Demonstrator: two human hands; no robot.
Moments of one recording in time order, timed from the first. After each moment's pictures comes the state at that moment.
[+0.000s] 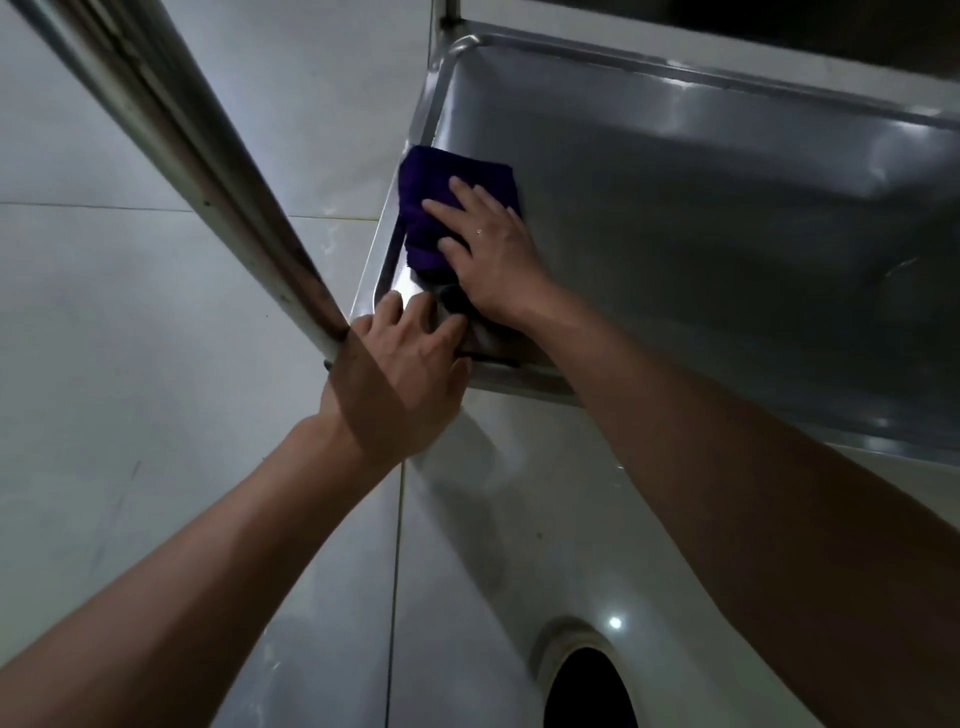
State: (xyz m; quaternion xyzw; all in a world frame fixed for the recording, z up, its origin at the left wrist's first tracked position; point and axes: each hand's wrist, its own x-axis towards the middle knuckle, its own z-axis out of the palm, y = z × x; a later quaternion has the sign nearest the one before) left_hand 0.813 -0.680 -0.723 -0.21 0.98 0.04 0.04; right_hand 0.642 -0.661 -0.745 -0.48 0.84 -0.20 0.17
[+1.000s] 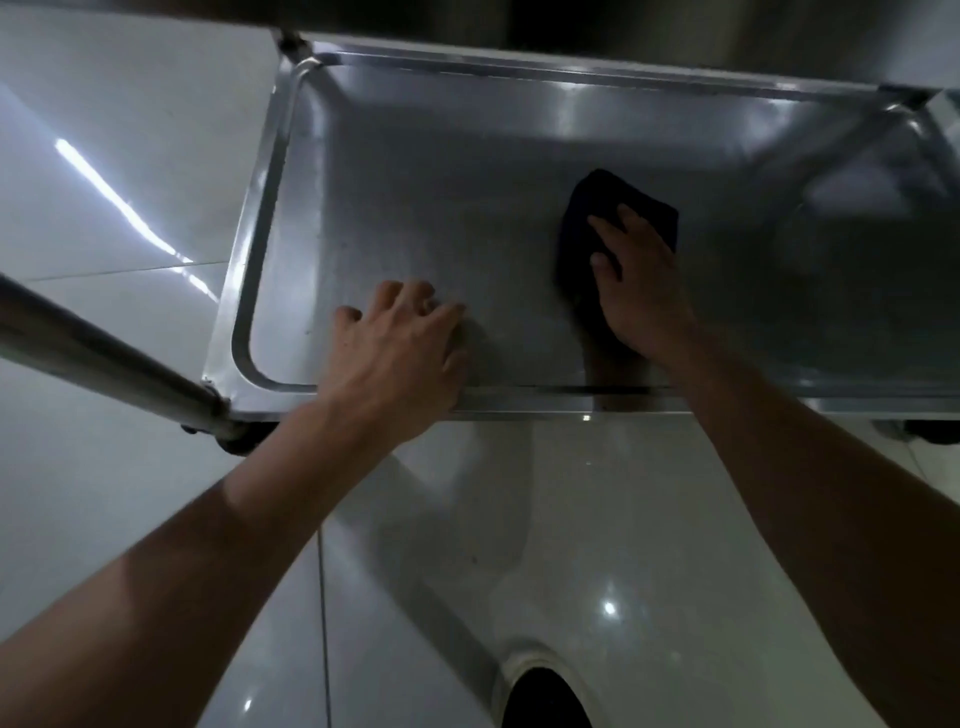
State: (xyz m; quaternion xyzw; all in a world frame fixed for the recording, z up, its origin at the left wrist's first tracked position) left_hand 0.721 -0.643 -0.733 -0.13 0.98 0.10 0.04; right_hand 0.522 -0.464 -0.751 -0.26 0.94 -0.20 0.06
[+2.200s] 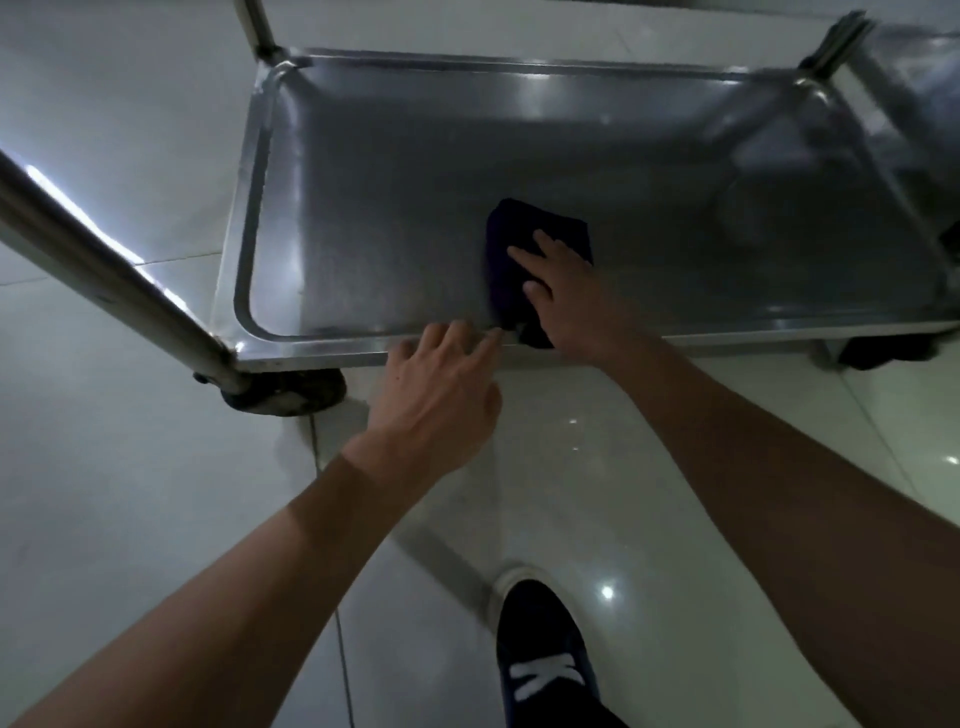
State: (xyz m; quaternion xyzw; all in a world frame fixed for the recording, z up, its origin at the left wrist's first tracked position) left_hand 0.775 -0.560 -0.727 -0.07 0.99 0.10 0.02; right_hand 0.609 -0.446 -0.737 -0.32 0.92 -0.17 0.14
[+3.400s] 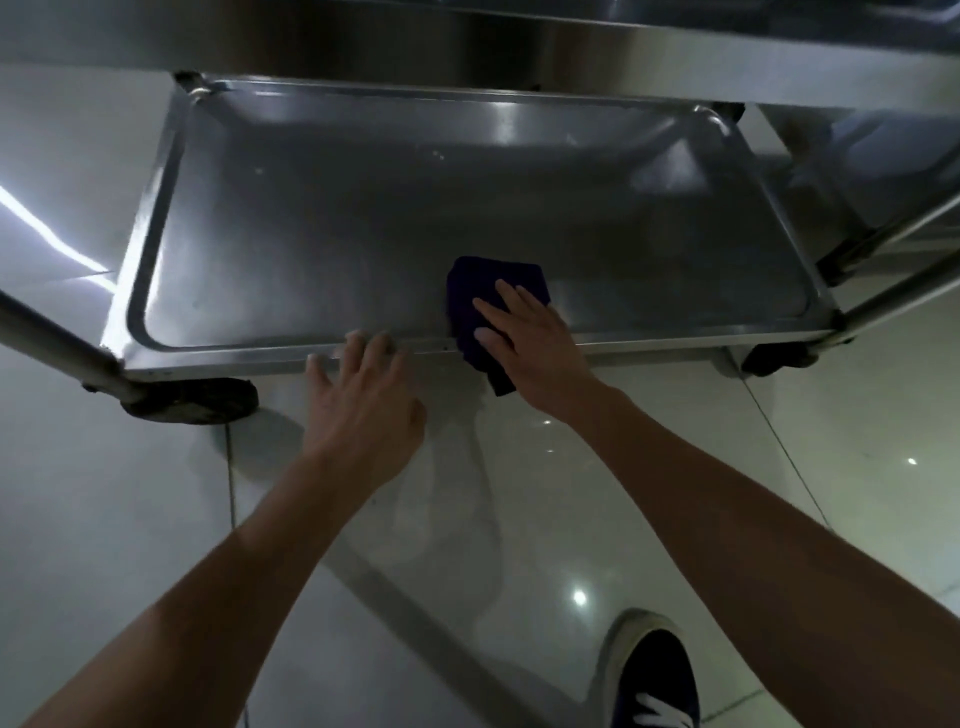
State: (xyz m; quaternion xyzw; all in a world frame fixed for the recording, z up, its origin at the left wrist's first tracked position) left_hand 0.758 -0.498 -0.724 -0.16 0.98 0.07 0.05; right_hand 0.603 -0.344 -0.740 -0.34 0.92 -0.15 0.14
